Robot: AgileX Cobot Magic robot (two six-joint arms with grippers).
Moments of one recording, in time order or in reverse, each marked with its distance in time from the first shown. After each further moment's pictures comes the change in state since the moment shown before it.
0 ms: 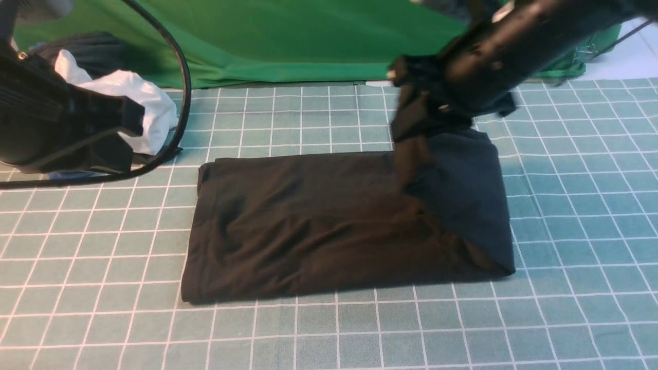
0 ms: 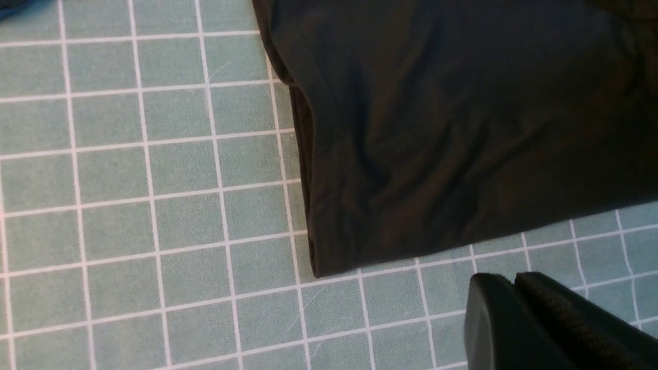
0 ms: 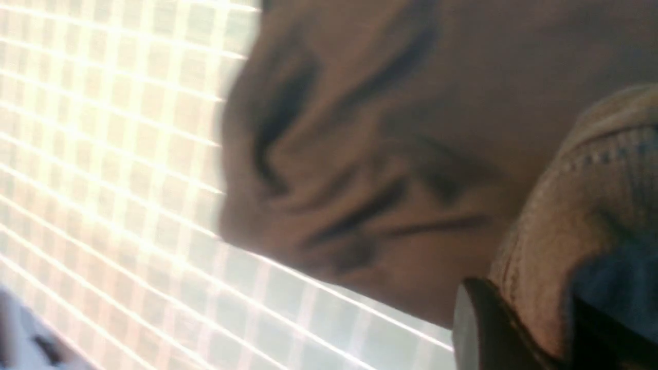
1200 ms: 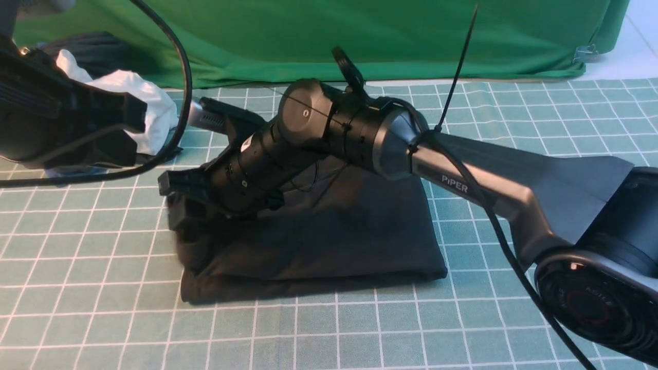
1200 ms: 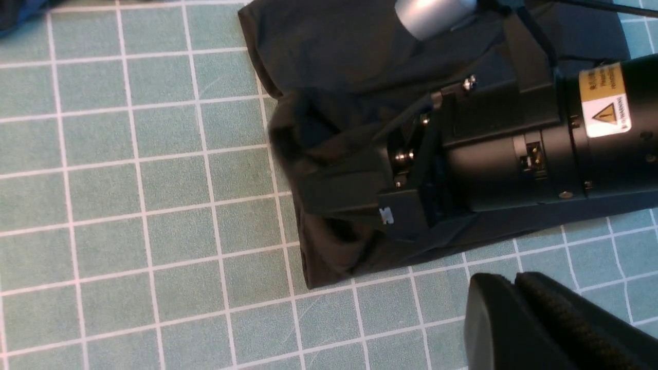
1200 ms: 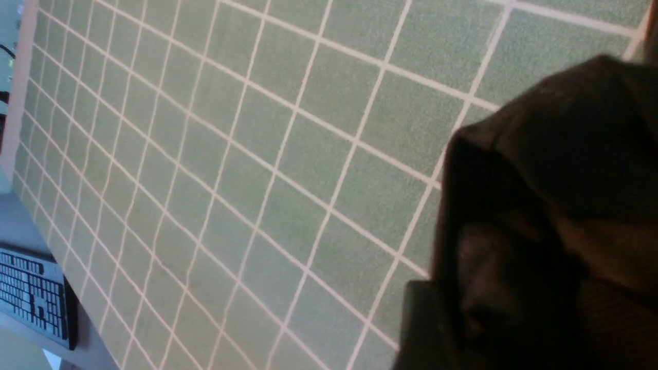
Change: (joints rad) right arm 0.361 0.557 -0.456 0.154 -0.222 0.045; left arm 0.000 -0.002 0.000 -0.014 -0.014 0.025
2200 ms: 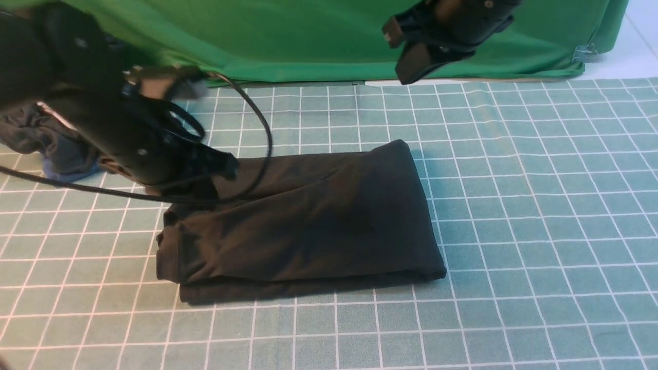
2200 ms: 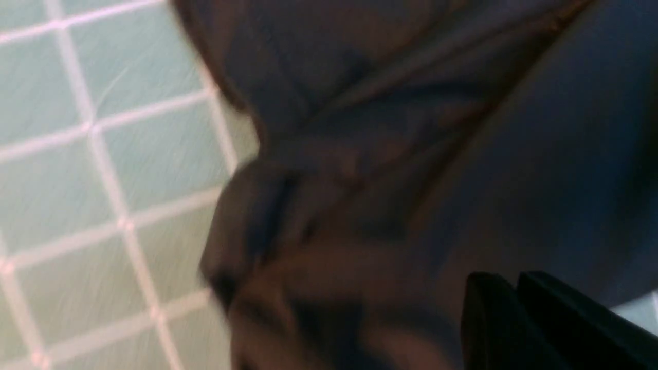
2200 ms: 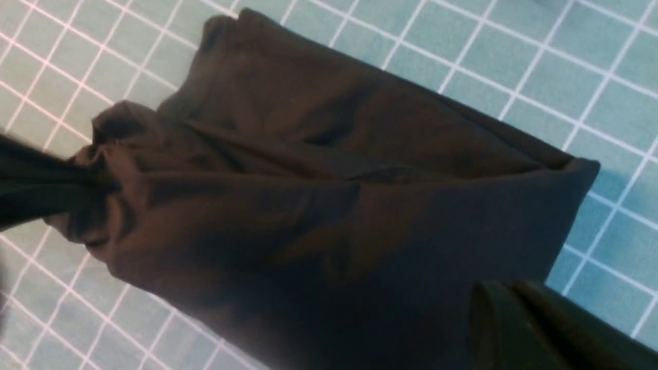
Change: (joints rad) right arm -0.370 -0.431 0.059 -0.418 0.431 -0.186; left arm 0.000 0.539 -0.035 -0.111 -0.185 0.271
